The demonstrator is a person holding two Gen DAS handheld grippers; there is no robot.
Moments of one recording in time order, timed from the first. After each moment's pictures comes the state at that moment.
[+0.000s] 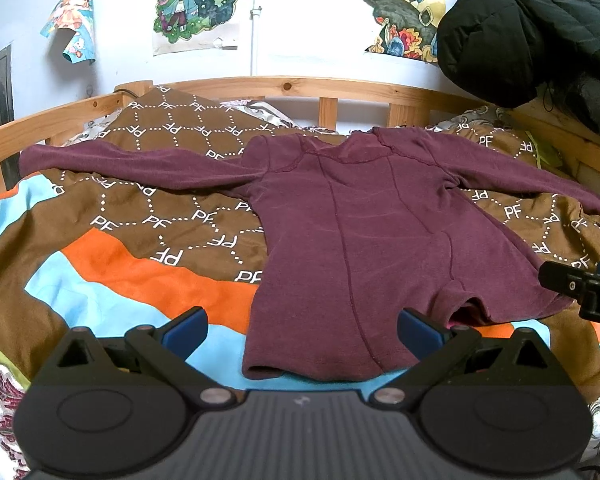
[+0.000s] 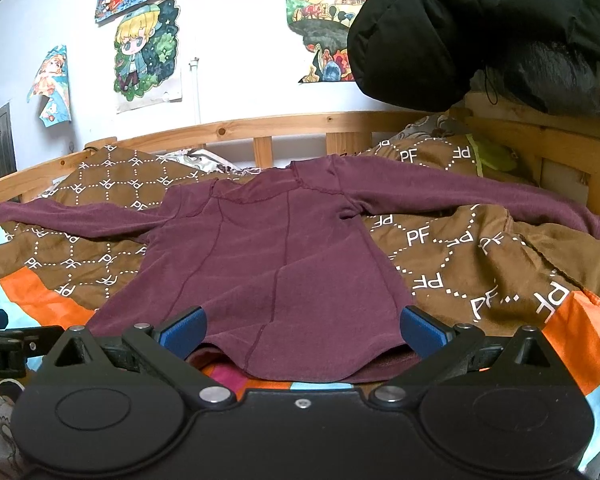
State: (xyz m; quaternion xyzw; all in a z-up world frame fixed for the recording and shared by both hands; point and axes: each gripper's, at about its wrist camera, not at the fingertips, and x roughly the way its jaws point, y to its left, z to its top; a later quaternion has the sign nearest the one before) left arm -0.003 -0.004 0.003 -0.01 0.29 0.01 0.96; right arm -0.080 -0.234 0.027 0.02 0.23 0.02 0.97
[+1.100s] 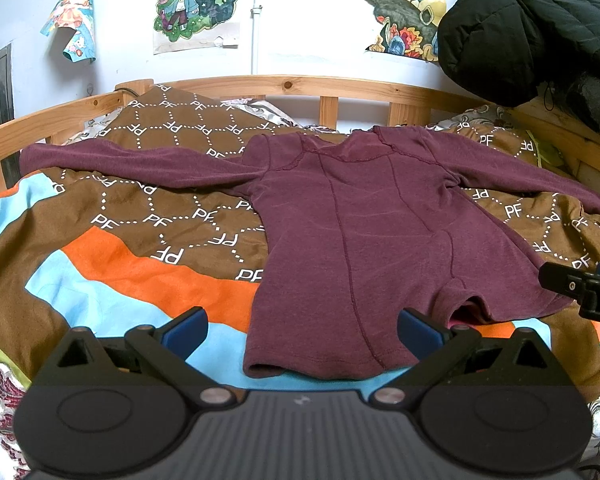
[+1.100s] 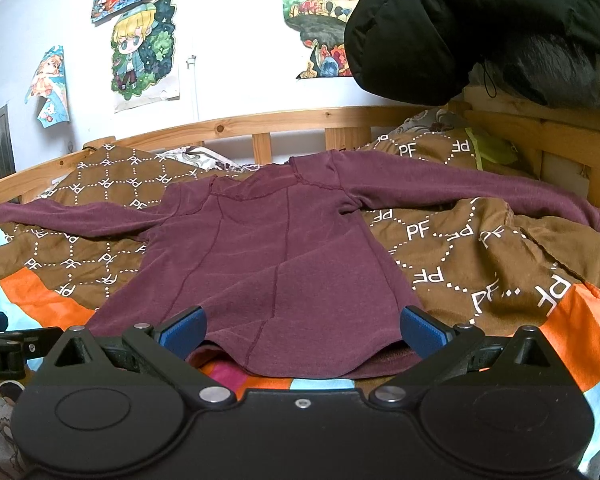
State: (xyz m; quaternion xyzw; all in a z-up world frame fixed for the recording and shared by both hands) left arm -0.002 -0.003 0.003 -0.01 0.29 0.01 0.96; right arm -0.078 -0.235 0.023 0.02 0.24 0.02 0.97
